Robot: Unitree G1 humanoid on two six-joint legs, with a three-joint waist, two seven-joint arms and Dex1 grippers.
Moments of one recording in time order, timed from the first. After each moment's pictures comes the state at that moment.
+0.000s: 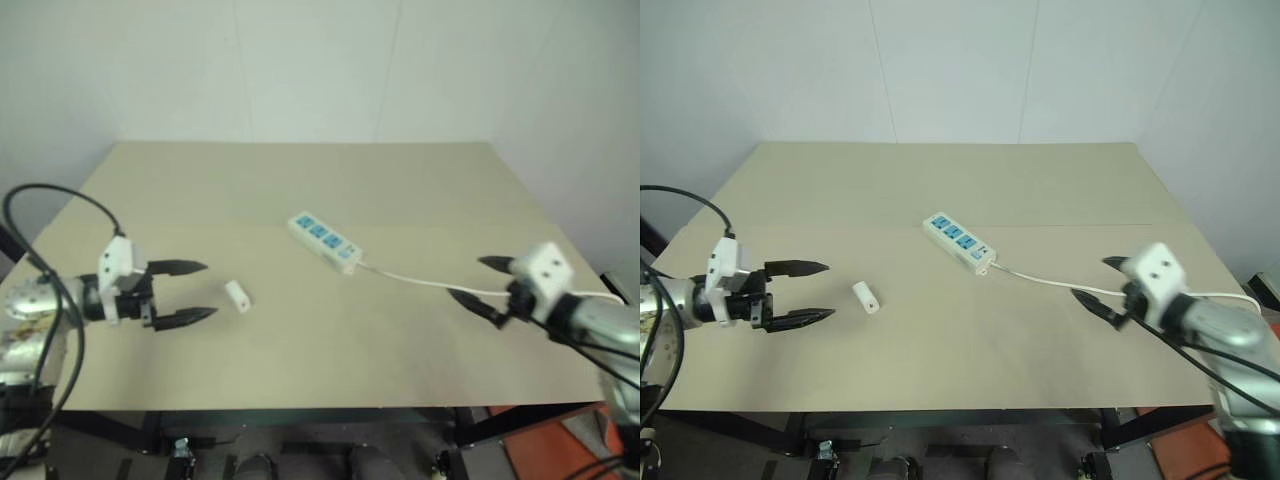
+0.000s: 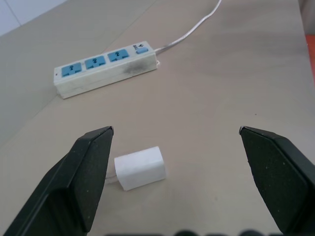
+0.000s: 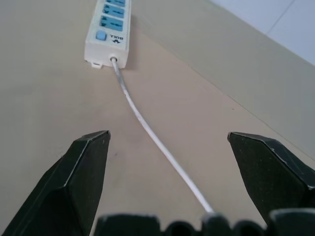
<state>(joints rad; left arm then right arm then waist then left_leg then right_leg) -0.34 0.89 0.19 0.17 -0.47 0.12 -1.38 -0.23 -0.77 -0.20 -0.11 0.26 0.29 0.82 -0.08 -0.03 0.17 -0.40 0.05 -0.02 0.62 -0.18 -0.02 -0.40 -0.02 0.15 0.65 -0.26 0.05</state>
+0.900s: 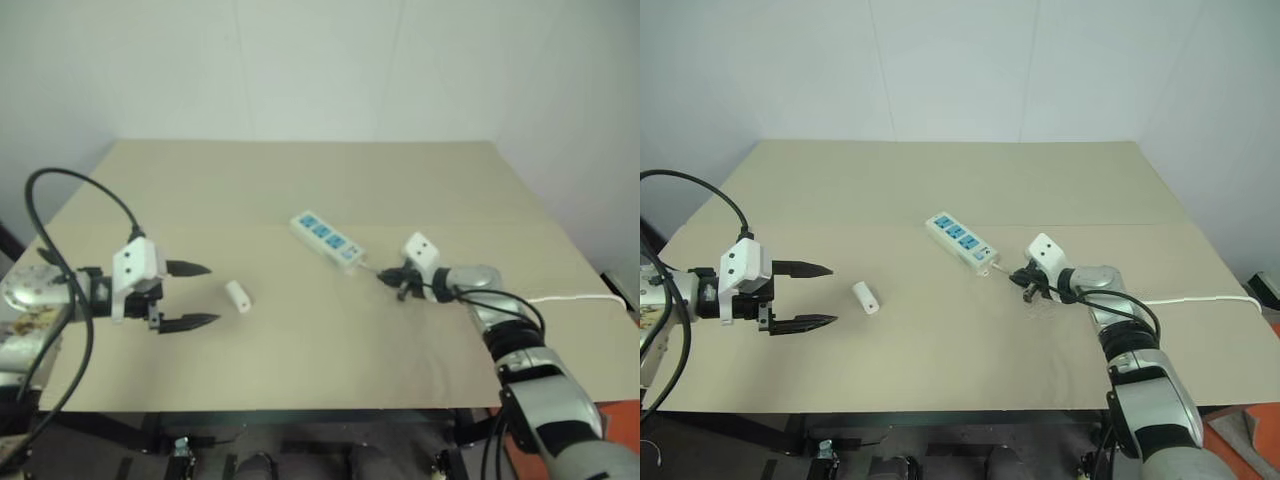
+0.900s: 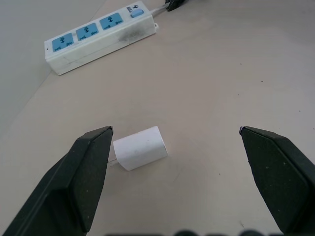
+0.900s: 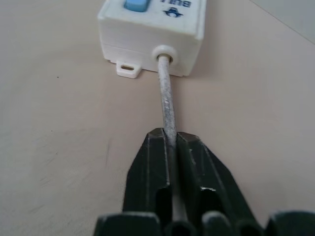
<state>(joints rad) -0.30 0.99 0.15 -0.01 -0.39 0.22 -1.30 -0.81 -0.47 0.14 0.79 0.00 0.05 0.91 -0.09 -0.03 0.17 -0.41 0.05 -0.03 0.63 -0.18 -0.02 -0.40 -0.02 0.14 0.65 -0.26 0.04</state>
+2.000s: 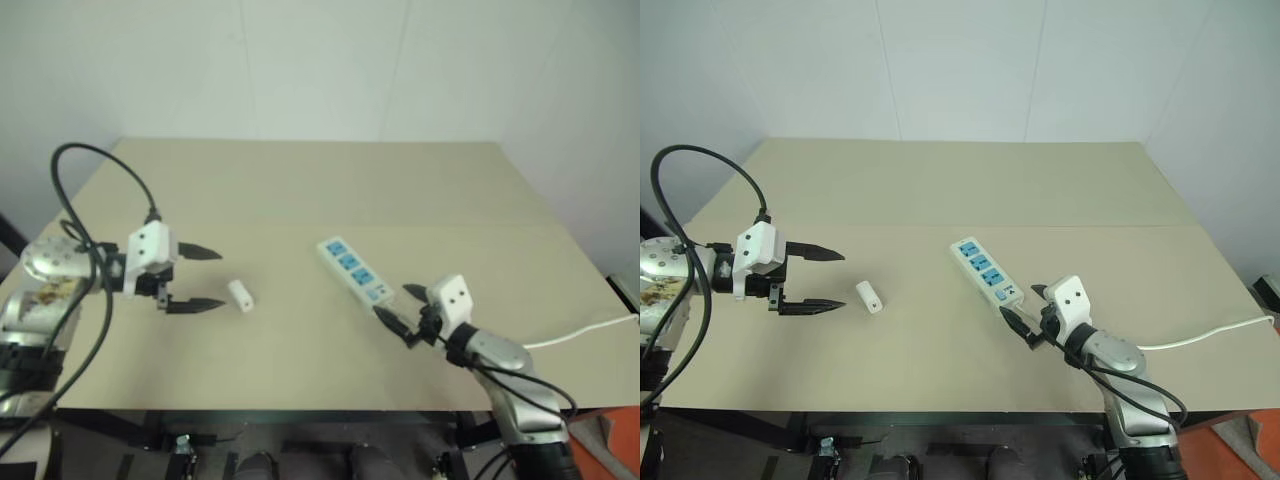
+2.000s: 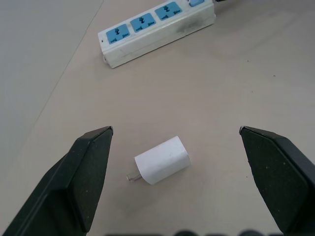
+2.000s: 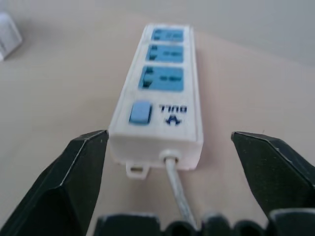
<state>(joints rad) -0.53 0.95 0.03 0.21 -0.31 0.06 -1.42 -0.15 -0.38 -0.04 -0.20 0.20 0.32 0.61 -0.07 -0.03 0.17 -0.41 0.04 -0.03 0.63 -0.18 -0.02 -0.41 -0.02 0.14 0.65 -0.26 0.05</state>
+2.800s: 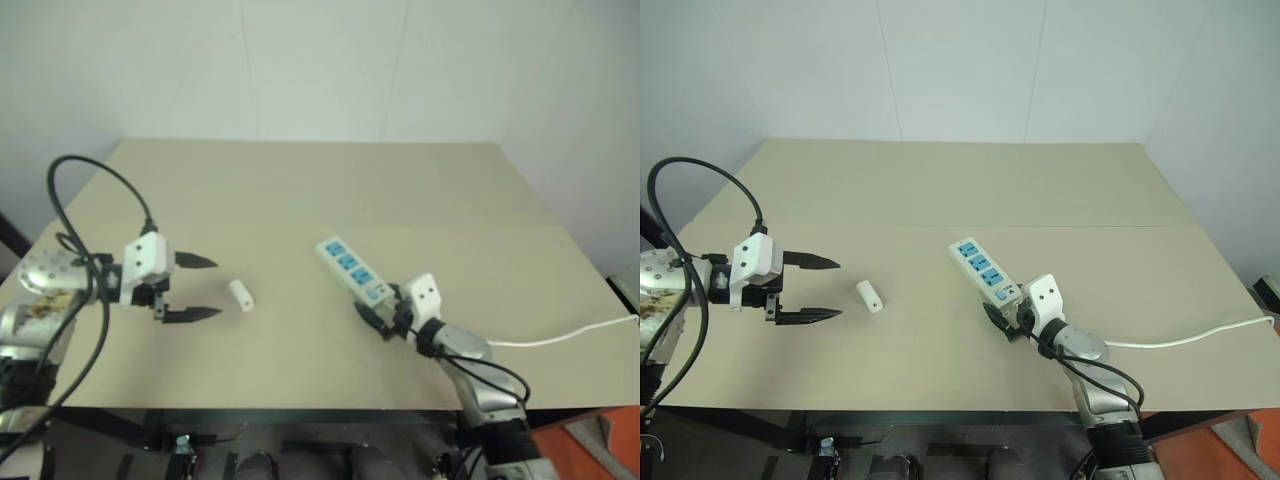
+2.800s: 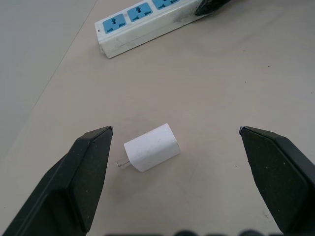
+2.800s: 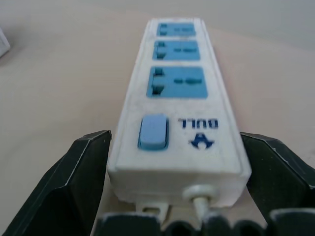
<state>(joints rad) -0.45 0.96 0.06 0.17 -0.32 0.06 -1.38 -0.26 -0.28 0.04 0.06 0.16 0.22 0.55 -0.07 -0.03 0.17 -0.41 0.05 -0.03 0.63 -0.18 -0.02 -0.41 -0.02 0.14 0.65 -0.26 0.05</state>
